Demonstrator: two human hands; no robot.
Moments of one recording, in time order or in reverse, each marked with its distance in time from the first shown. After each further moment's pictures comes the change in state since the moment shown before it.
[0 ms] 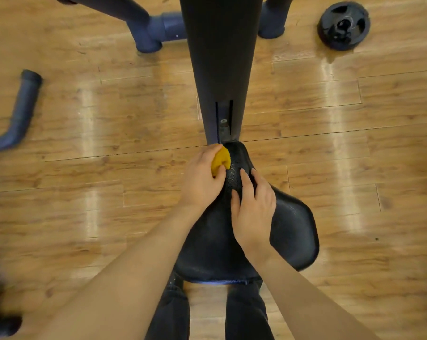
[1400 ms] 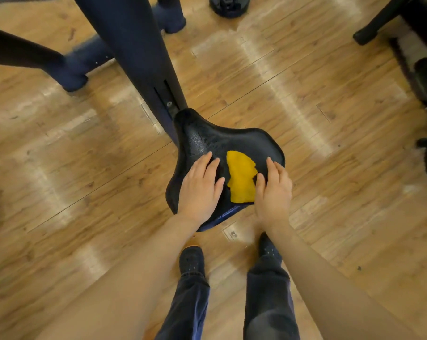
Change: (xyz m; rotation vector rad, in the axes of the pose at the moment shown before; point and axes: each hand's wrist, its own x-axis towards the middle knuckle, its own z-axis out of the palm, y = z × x) left_hand -0.121 -0.002 -0.017 0.348 -0.338 0.521; right_hand -0.132 0.007 -0.067 0.191 0.123 0.641
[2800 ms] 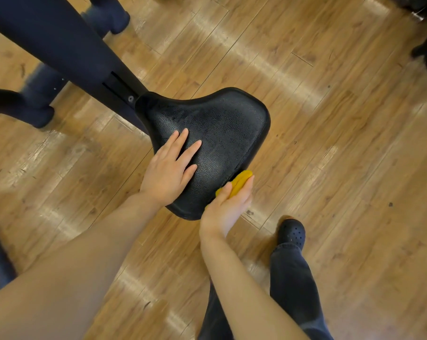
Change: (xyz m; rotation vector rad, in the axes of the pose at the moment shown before) left_hand 0.026 -0.072 0.009 0.354 -0.138 0.506; right_hand -0.086 -0.060 0.105 0.837 0.470 0.744
